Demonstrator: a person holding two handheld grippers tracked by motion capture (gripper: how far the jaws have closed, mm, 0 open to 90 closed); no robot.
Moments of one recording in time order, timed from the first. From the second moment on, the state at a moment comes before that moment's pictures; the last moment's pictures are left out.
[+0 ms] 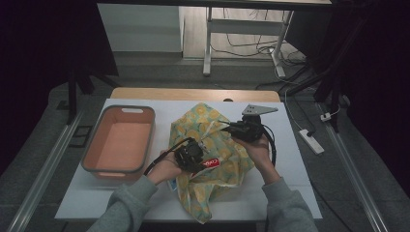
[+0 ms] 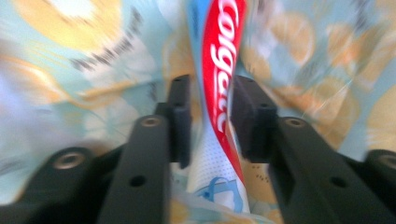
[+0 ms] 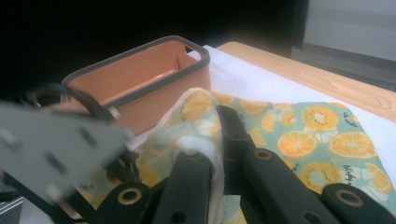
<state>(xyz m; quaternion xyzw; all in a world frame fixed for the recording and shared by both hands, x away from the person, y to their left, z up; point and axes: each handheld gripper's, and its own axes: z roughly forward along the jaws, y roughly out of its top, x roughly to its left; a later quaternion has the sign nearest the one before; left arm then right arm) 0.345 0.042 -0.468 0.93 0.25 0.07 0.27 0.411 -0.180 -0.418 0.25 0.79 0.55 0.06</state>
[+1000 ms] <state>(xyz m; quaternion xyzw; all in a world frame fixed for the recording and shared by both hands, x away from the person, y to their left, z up) 0.320 0.128 -0.451 0.86 0.36 0.11 0.36 0.327 -0.218 -0.417 0.28 0.81 0.49 0.14</state>
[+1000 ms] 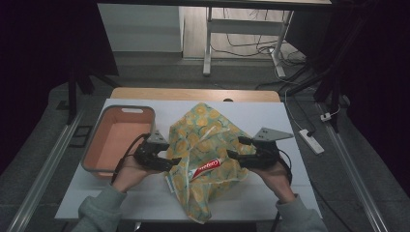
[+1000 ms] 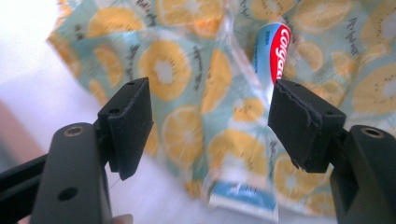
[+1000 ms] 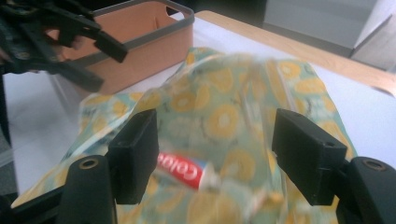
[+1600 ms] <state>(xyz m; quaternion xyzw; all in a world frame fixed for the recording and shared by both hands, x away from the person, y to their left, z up) 0.358 0.087 -0.483 0.88 0.36 0.06 0.30 0.263 -0.198 -0.448 0.23 0.86 0.44 0.10</state>
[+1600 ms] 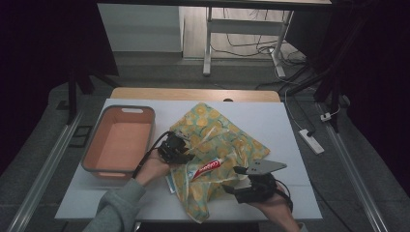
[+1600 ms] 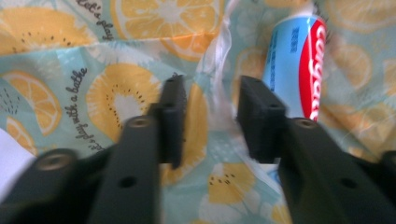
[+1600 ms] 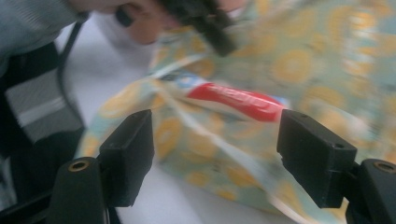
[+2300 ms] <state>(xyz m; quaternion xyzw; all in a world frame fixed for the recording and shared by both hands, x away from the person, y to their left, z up) 0.325 0.158 -0.434 0.84 0.36 0.01 0.41 0.264 -0.178 -0.450 0.18 0.89 0.40 0.13</state>
